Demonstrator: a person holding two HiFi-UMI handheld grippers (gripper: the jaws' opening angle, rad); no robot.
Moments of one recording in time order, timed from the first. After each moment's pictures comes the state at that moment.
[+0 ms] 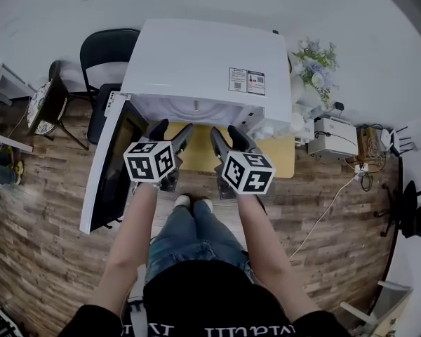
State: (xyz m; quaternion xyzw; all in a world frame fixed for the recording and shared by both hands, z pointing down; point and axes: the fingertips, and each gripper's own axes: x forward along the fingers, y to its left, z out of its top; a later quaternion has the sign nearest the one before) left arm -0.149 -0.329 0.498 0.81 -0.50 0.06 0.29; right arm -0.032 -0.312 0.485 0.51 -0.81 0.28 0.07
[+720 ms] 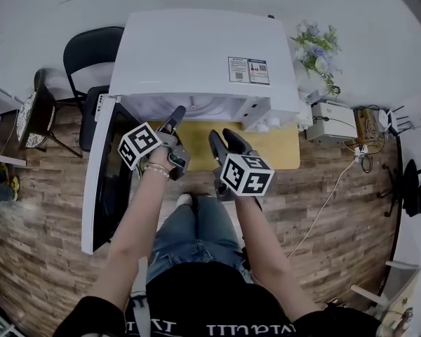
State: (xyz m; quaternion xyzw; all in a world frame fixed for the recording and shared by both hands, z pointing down) left arm -0.155 -0.381 0.567 0.67 -0.42 -0.21 0.57; right arm -0.036 -0.309 0.540 0.54 -0.78 0.31 0.06
